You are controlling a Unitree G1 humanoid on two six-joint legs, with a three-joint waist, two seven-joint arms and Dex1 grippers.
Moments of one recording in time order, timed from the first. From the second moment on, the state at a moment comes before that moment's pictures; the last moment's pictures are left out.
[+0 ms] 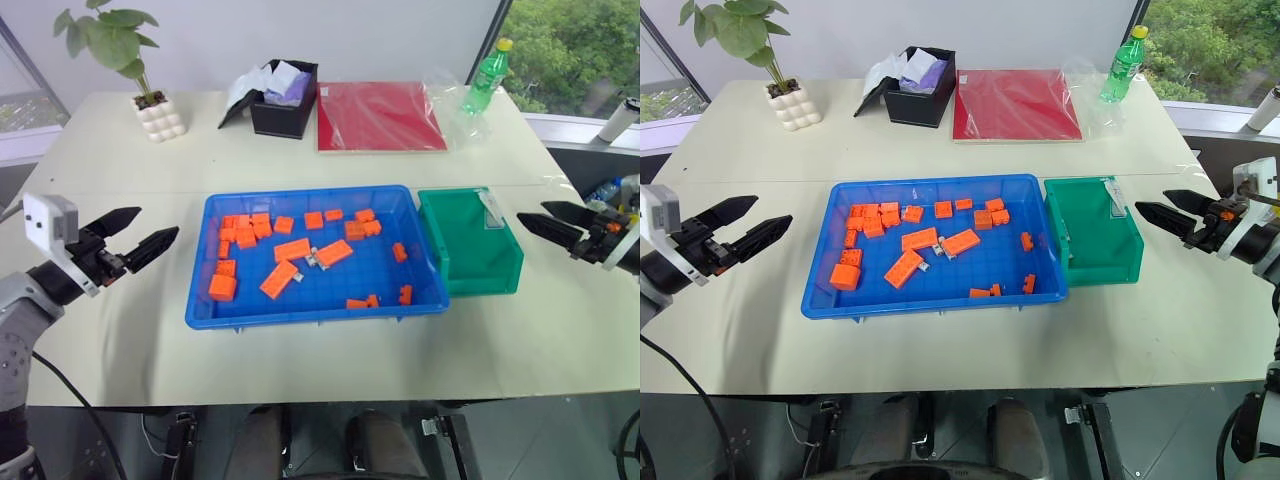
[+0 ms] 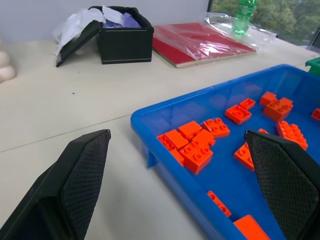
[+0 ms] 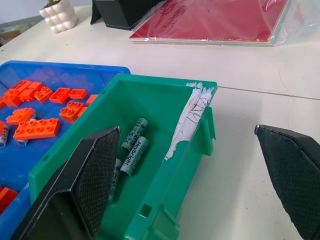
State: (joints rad) left arm -0.07 0.76 0.53 -0.21 -0.73 0.56 -0.78; right arm -0.45 -0.96 -0.39 0.49 0.55 0.53 1.12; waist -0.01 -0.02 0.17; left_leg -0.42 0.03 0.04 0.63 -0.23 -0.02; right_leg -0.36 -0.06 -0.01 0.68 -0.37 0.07
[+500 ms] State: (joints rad) left arm -0.07 0.76 0.53 -0.21 -0.73 0.56 -0.78; right arm -0.45 -0.96 -0.39 0.49 0.55 0.52 1.11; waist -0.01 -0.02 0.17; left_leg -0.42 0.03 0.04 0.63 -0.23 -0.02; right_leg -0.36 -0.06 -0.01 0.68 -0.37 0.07
